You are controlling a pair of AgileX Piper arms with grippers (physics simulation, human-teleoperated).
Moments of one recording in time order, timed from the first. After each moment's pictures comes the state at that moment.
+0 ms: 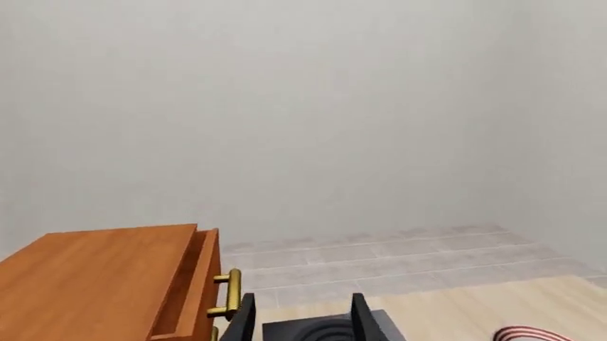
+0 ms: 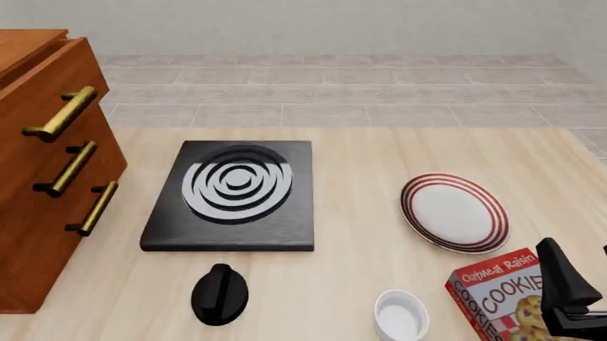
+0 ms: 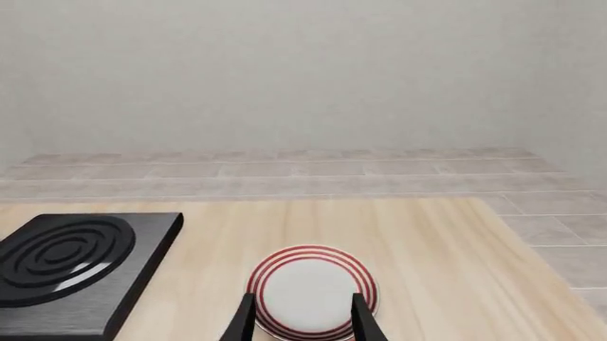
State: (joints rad) left arm -0.18 0.03 -0.59 0.30 0.01; right arm 0.01 0.00 -0.01 0.00 0.02
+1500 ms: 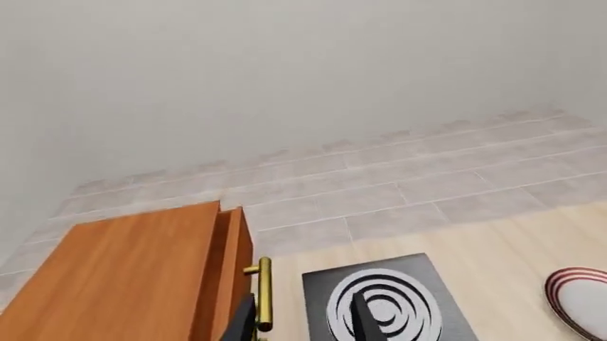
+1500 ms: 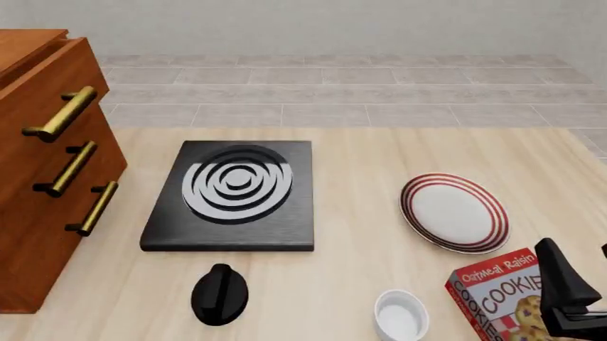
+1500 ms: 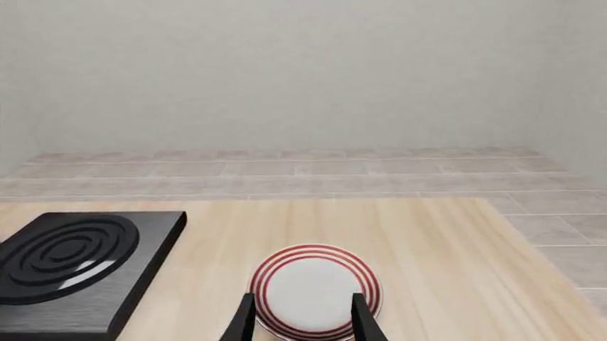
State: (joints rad) left arm -0.10 0.56 -1.05 0.57 0.13; right arm 0.01 0.00 -0.01 0.00 0.02
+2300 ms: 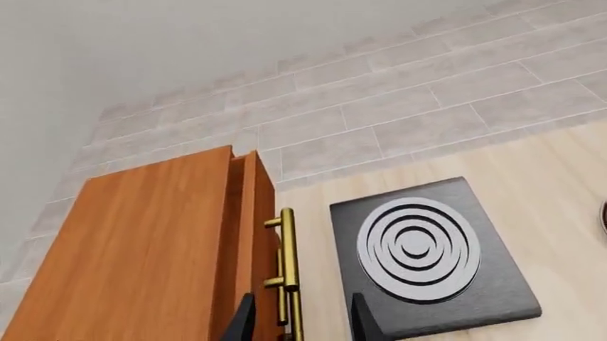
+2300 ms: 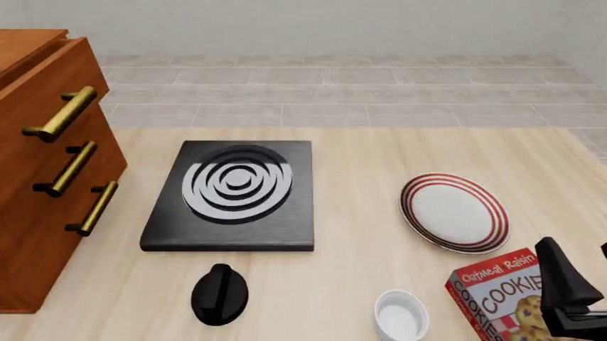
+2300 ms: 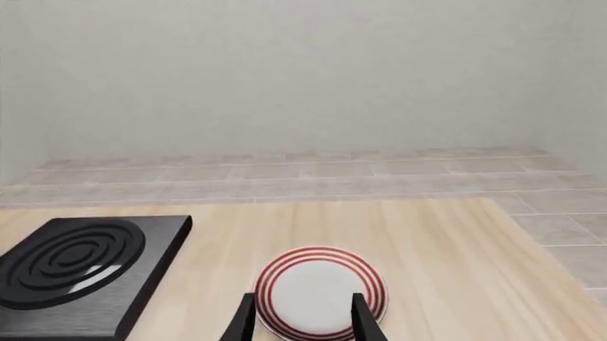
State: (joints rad) left arm -0.01 0.76 -1.20 0.80 0.25; right arm 0.02 0.00 -0.02 0.00 0.04
